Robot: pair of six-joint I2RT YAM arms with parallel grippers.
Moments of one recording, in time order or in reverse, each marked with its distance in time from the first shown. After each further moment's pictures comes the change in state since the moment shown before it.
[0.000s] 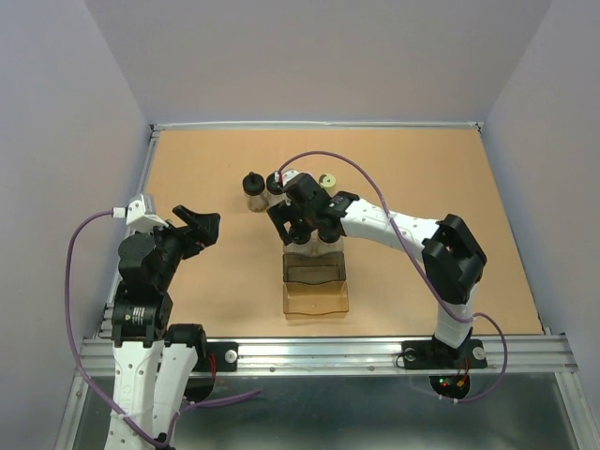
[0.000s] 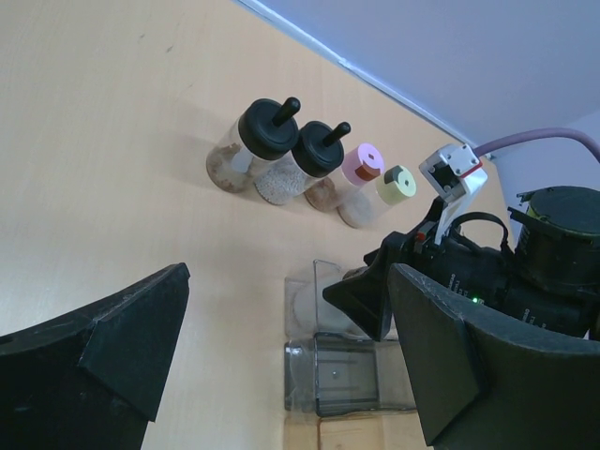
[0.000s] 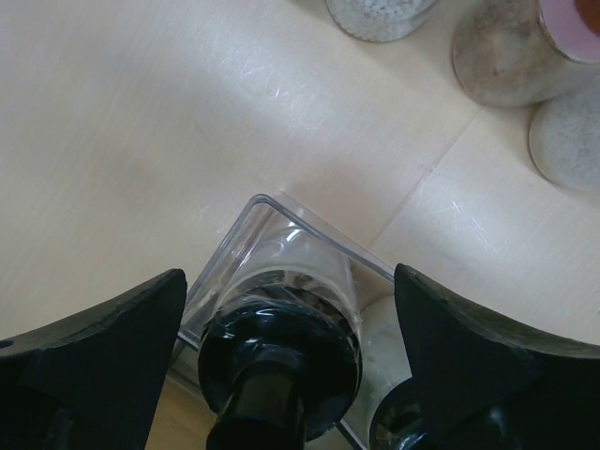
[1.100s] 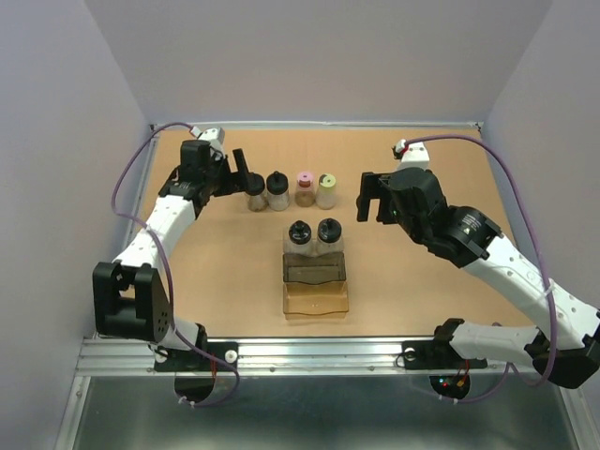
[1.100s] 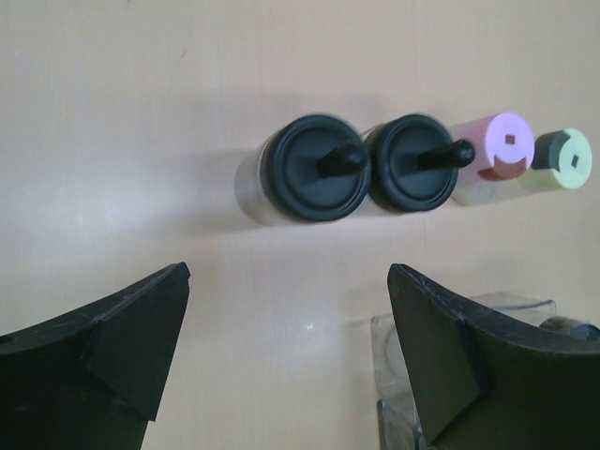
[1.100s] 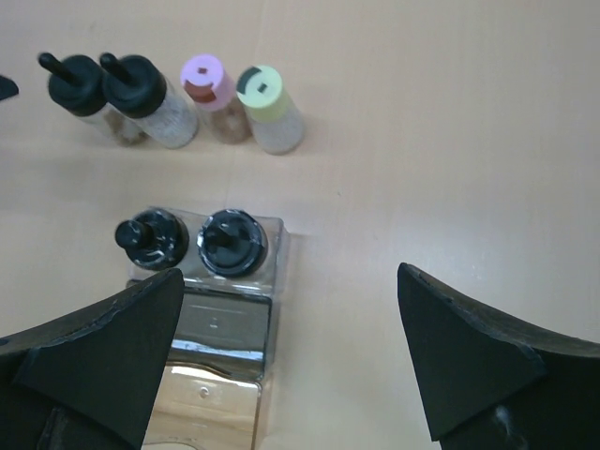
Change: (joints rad) left arm -0.101 0.953 0.365 0.184 0.045 0.303; right arm -0.067 -0.750 -0.144 -0.283 0.407 0.224
